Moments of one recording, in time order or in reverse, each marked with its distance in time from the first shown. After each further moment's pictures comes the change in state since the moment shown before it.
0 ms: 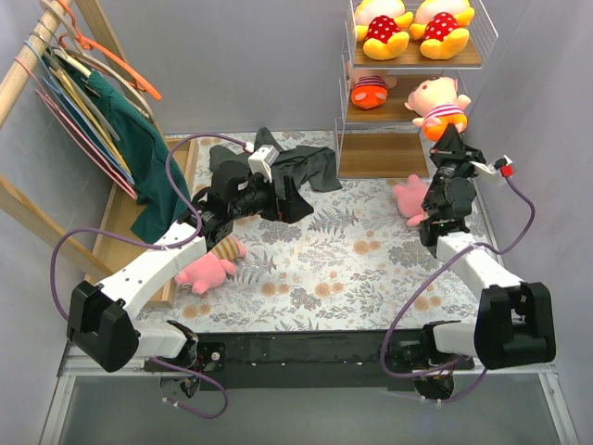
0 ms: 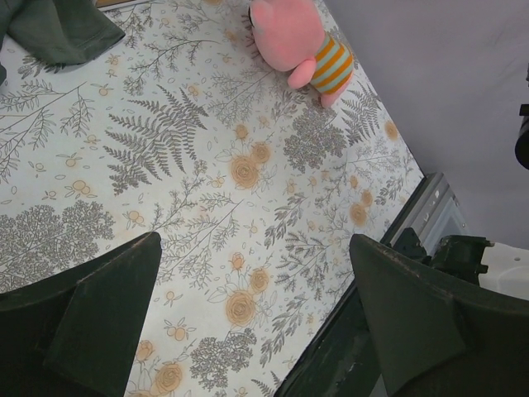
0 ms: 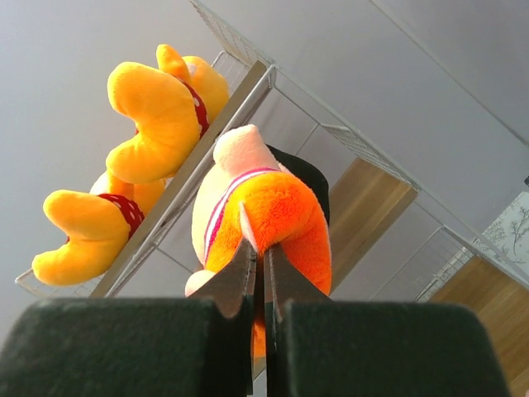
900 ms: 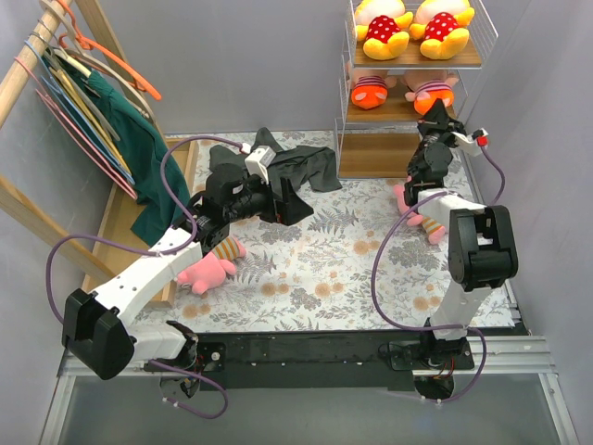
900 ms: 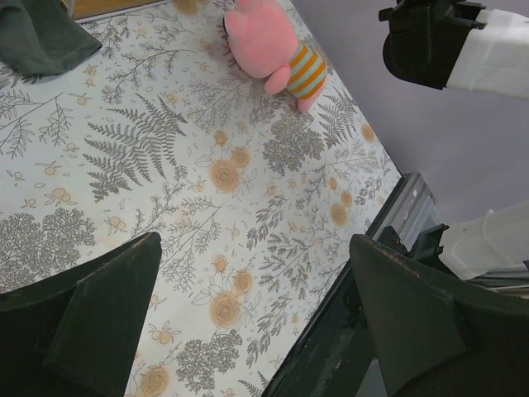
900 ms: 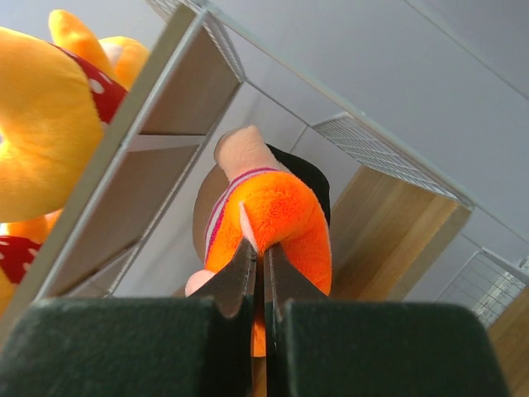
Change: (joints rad) left arm -0.001 -0.040 -0.029 0.035 0.036 -0.026; right arm -0.026 0.517 0.352 0.200 0.036 0.039
